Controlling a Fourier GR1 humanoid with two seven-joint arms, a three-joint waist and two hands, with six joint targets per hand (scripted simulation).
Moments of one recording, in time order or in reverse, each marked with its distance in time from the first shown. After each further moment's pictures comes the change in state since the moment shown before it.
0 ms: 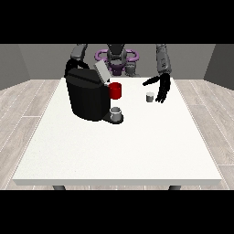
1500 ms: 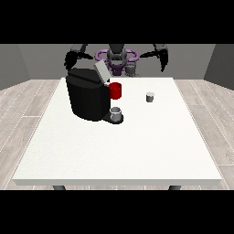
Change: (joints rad) left arm 0.382 -0.103 -0.034 -0.651 0.231 -0.006 0.036; right arm 0.180 -0.016 -0.004 -0.094 -0.038 0.056 -0.053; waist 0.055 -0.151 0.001
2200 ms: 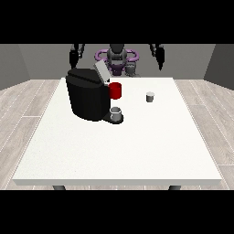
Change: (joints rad) left arm 0.043 -0.115 -0.036 -0.044 0.050 0.094 0.101; right arm 0.009 -0.067 0.058 -0.026 0.033 0.058 0.067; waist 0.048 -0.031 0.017
